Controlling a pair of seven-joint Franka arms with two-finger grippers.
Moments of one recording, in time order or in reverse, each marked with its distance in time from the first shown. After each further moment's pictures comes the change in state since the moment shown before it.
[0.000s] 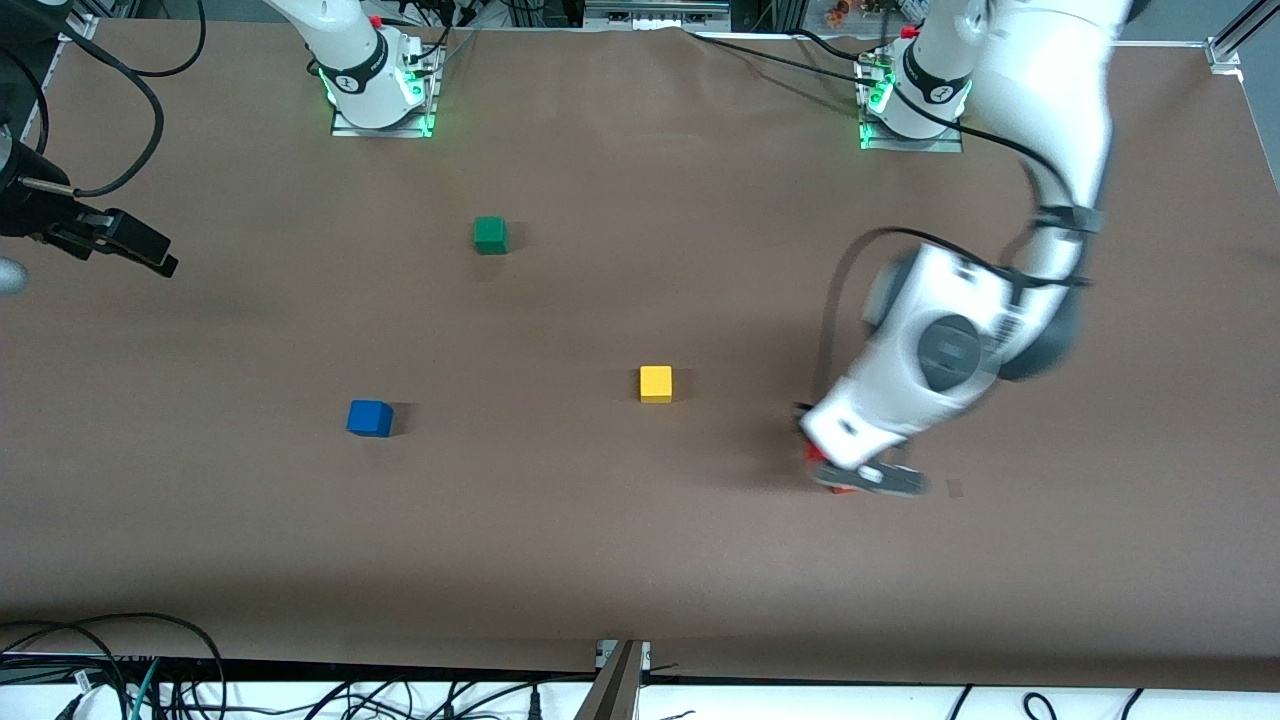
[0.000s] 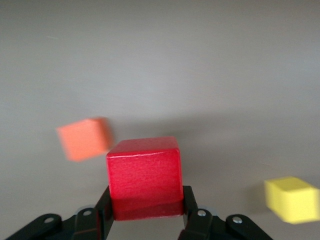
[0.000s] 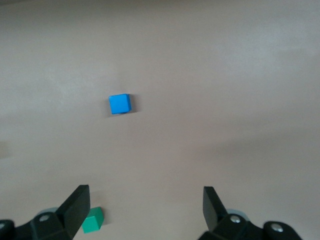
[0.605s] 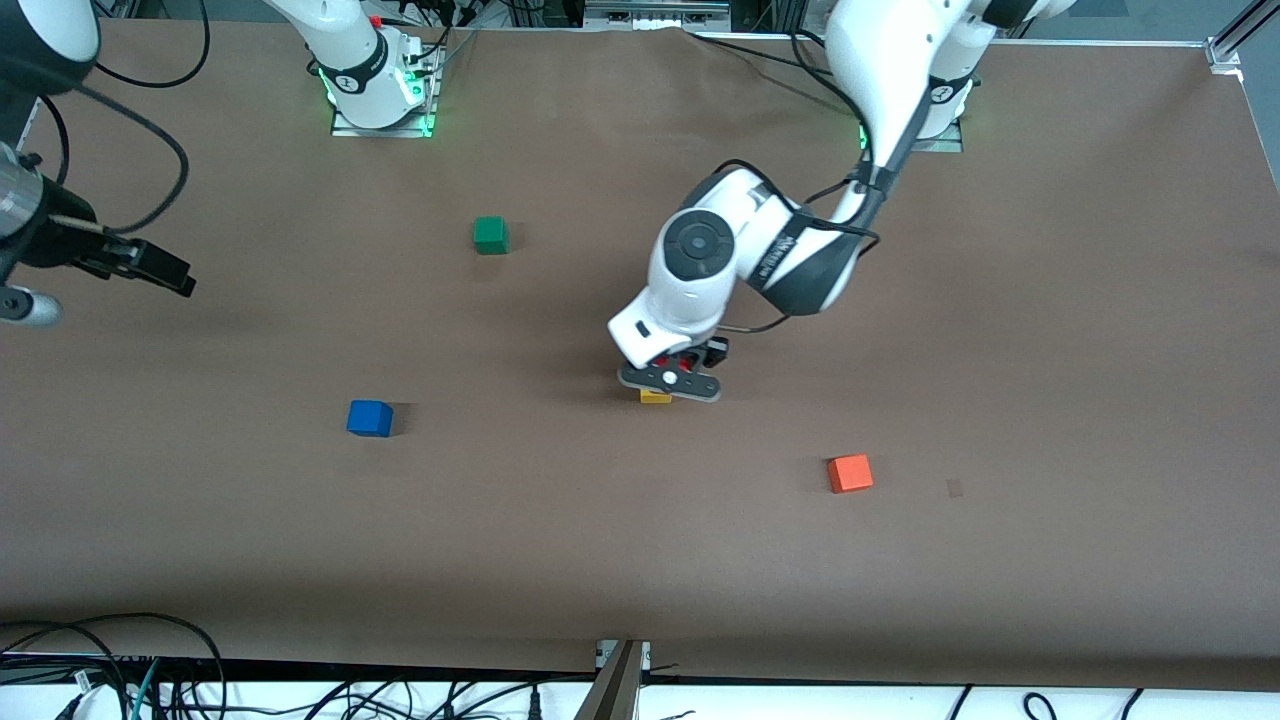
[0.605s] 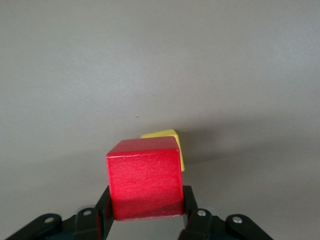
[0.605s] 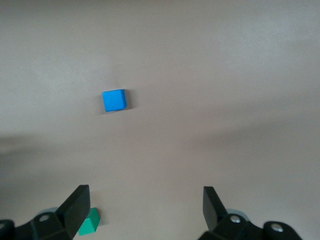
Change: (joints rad) left arm -0.281 0.070 0.007 0.026 -0.020 0.047 -0.232; right arm -0.002 0.073 -0.002 -0.001 0.000 0.006 0.000
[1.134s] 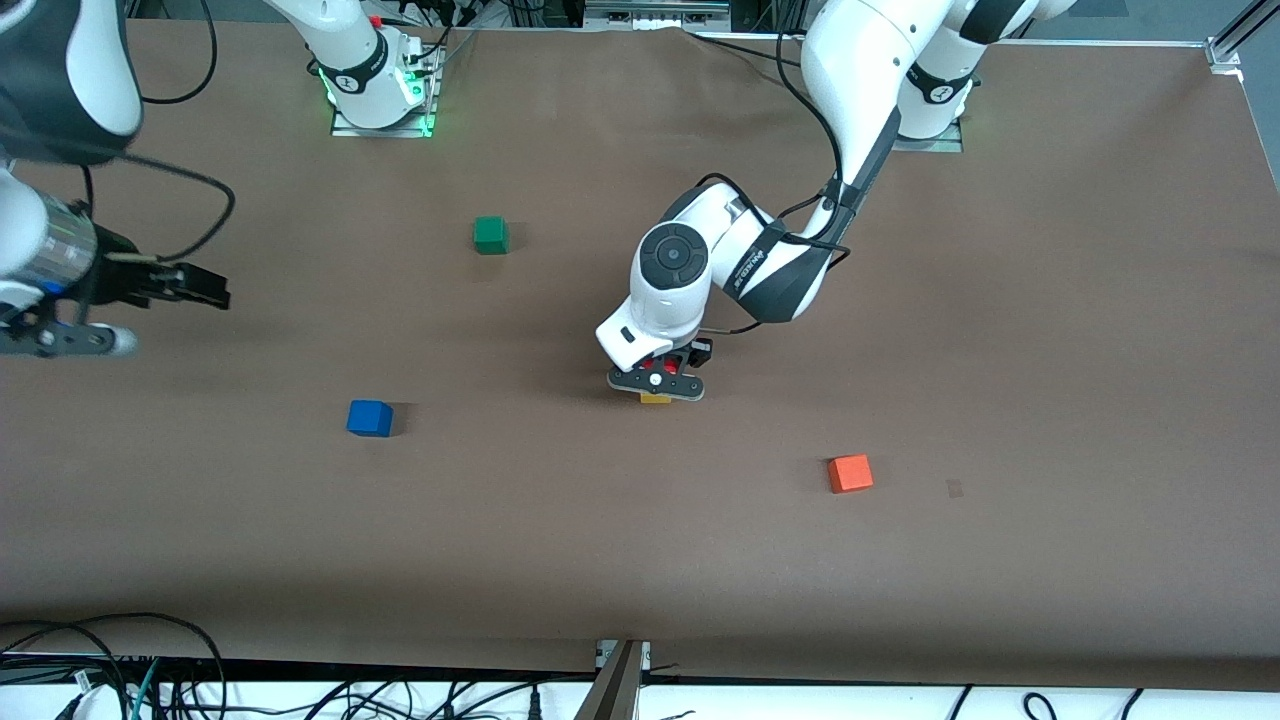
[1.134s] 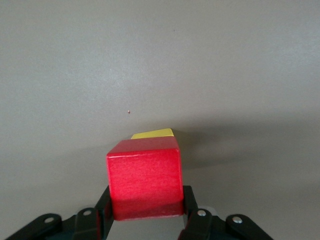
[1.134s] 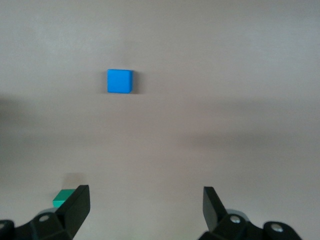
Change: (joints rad) left arm -0.018 0.055 0.016 0.007 0.000 0.030 -0.030; right arm 0.001 0.100 0.003 -0.004 0.035 0.010 -0.237
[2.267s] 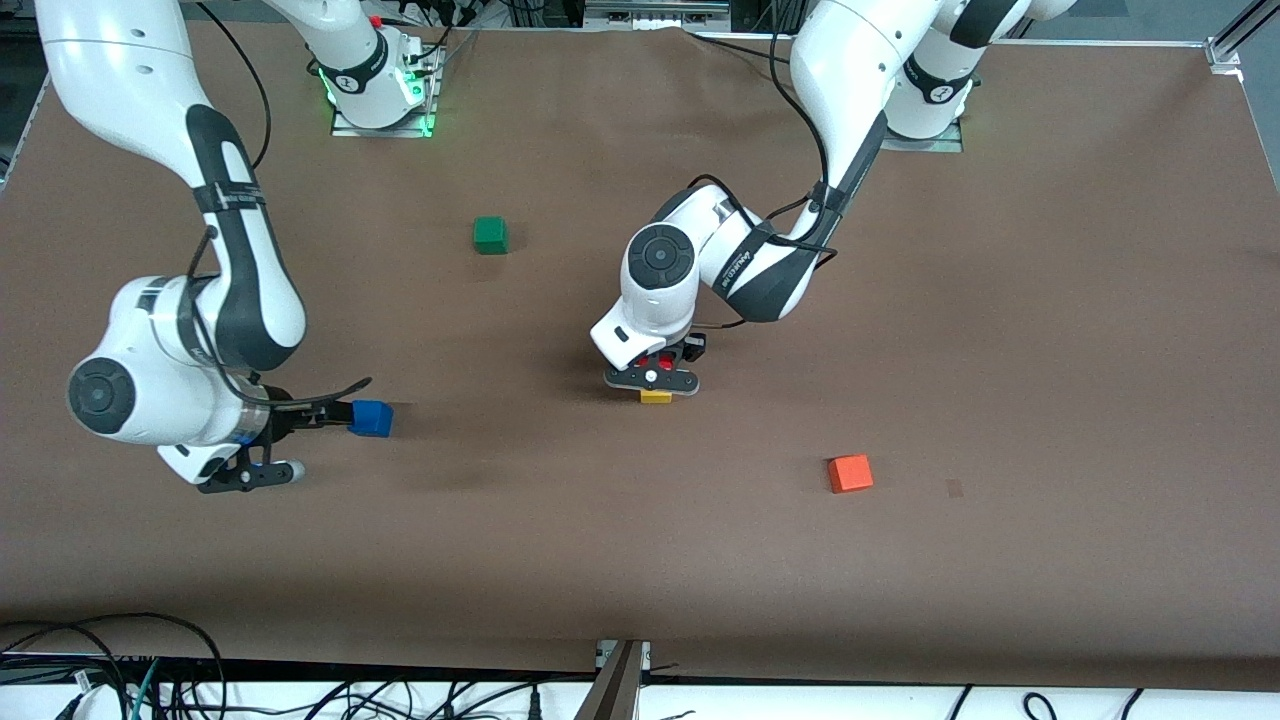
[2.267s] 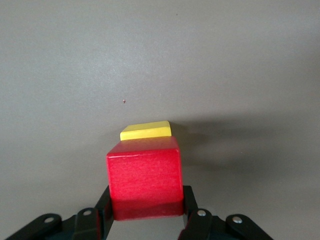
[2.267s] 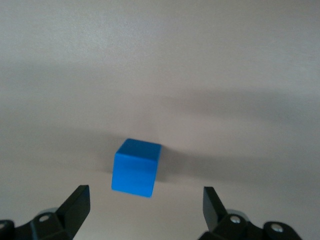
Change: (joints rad) left arm -0.024 0.019 0.007 0.002 0.002 0.001 -0.066; right arm 0.034 0.438 0.014 0.060 0.123 0.405 -0.104
